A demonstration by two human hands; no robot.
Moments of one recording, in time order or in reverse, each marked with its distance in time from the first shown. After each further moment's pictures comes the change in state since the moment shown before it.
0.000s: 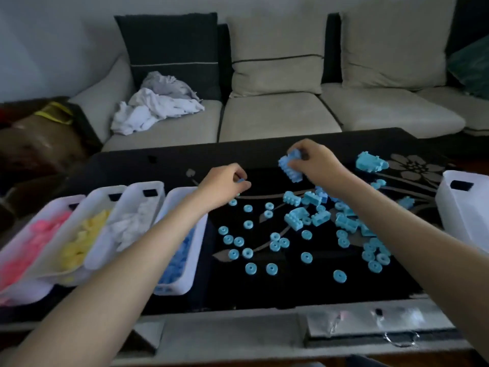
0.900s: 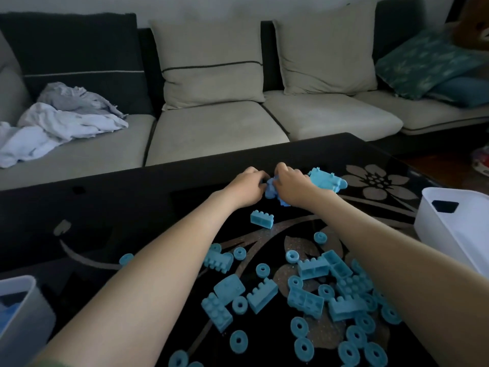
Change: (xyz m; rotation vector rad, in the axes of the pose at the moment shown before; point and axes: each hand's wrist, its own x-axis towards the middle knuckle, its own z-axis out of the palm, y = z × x) left_hand 0.239 0.090 0.178 0.116 -0.267 0.265; right_hand 0.140 0.184 -0.028 -0.638 -0.138 0.168
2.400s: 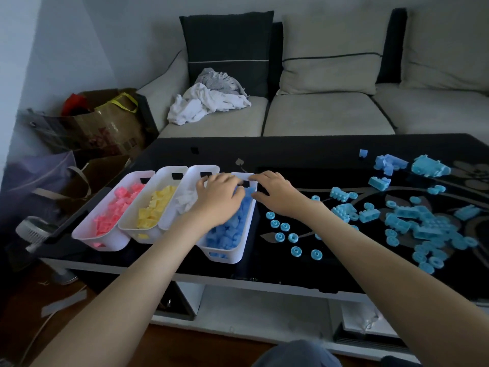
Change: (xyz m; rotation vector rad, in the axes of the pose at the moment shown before) left_hand -0.407 -0.085 -0.097 0.264 0.338 -0.471; right_hand -0.215 -0.278 0.027 0.217 -0.166 -0.611
